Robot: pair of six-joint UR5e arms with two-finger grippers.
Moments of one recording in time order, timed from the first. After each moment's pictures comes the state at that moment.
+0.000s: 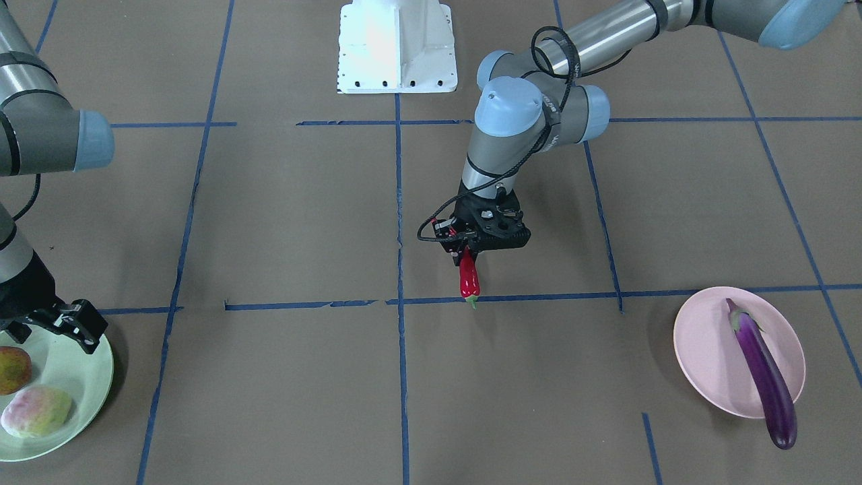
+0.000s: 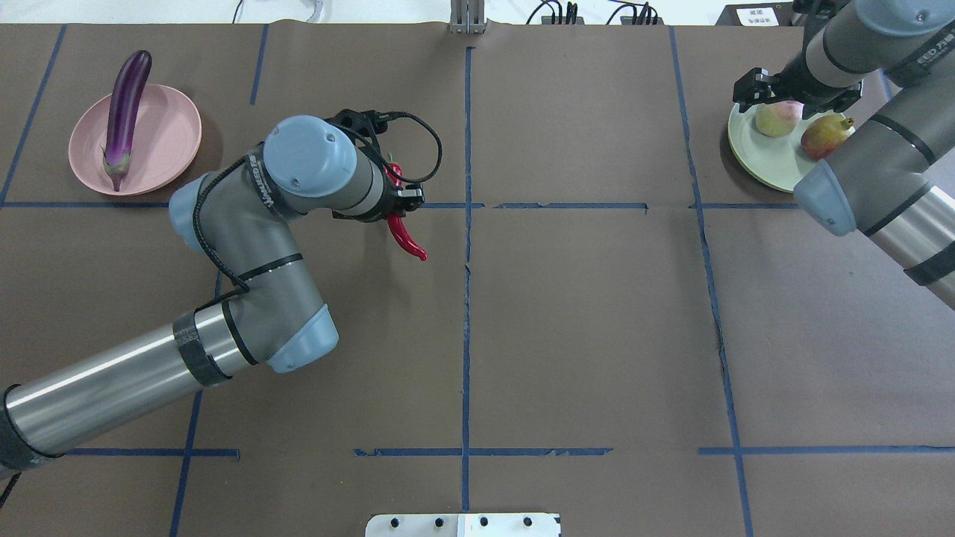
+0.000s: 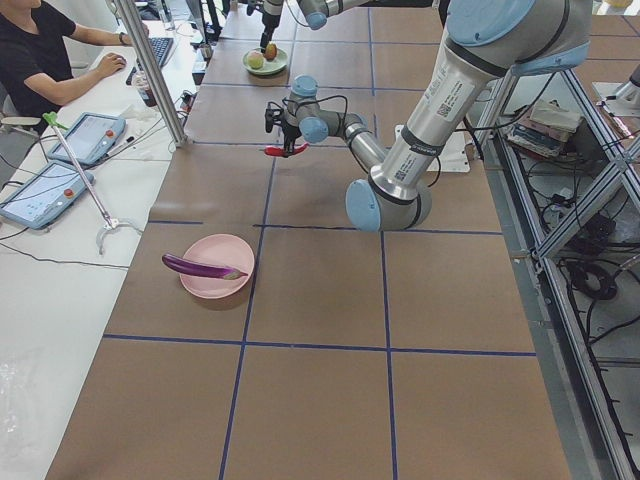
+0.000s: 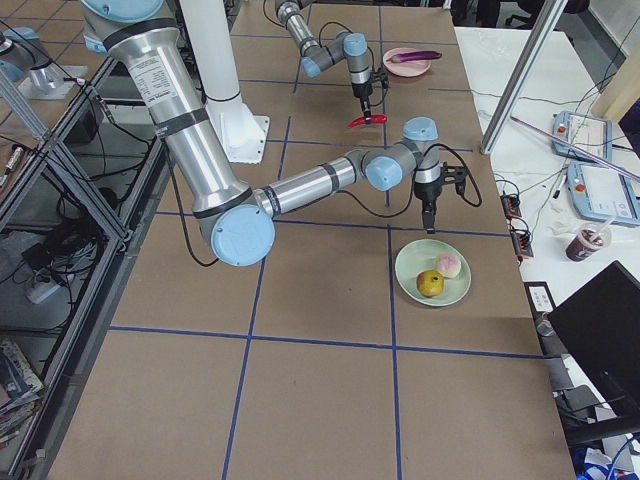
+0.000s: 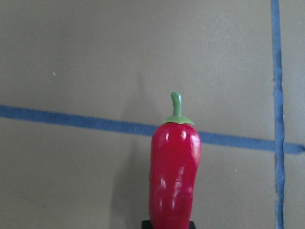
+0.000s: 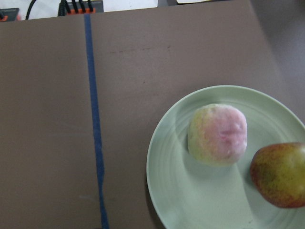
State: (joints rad) left arm -0.65 -2.27 -1.49 -1.91 -1.76 -1.33; right arm 1.06 -1.18 1.57 -1.33 1.97 0.92
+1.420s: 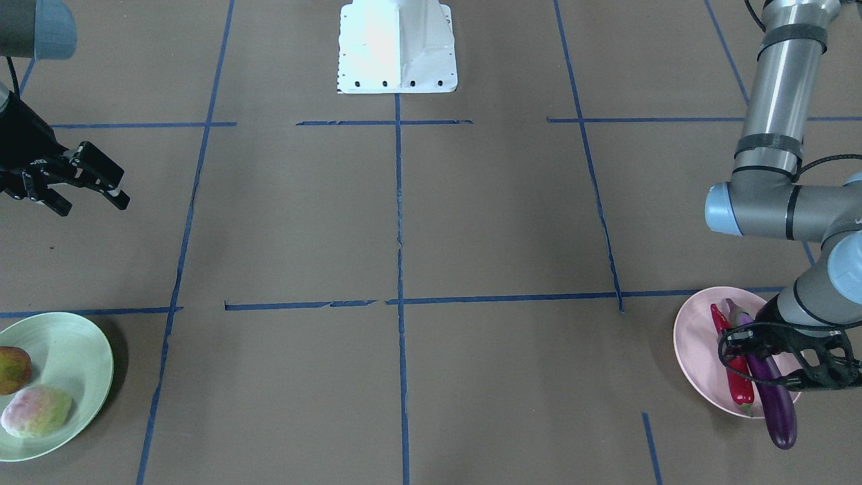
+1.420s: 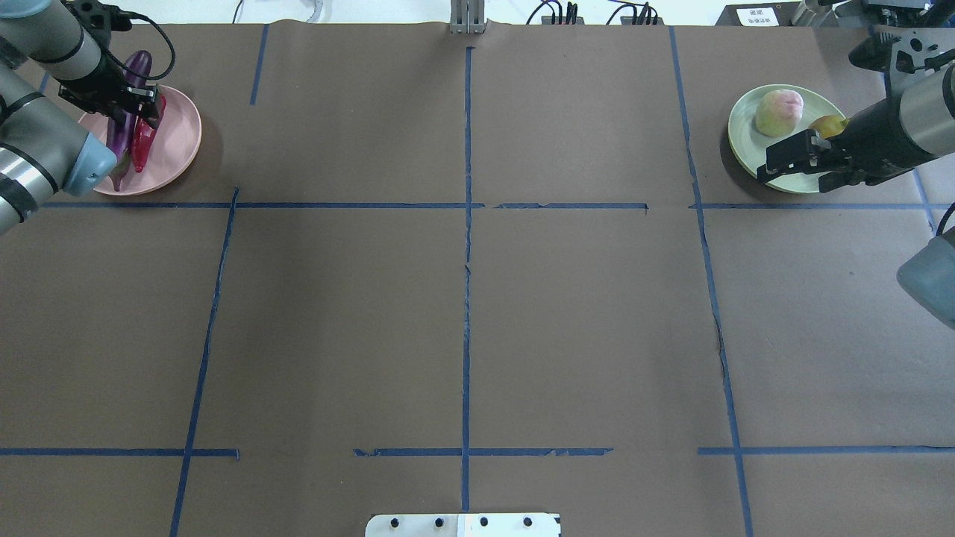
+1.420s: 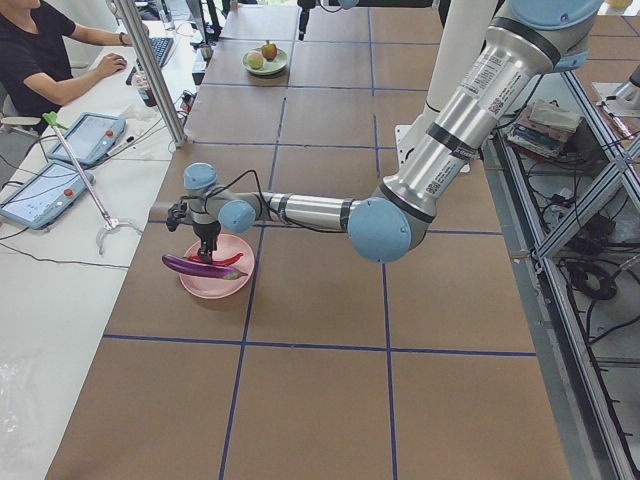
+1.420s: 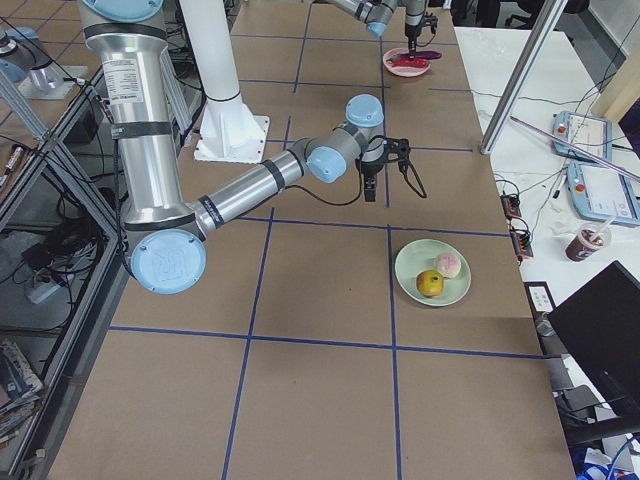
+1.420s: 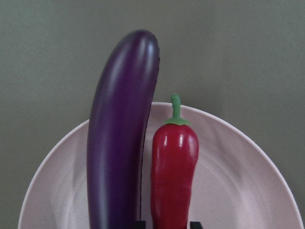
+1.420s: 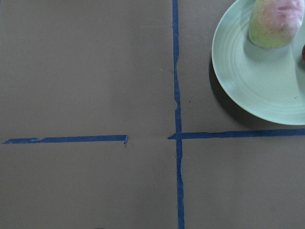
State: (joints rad) left arm -1.12 -2.16 -1.02 -2.04 -2.11 -0.63; right arm 1.06 -1.44 1.96 -1.31 2.23 0.92
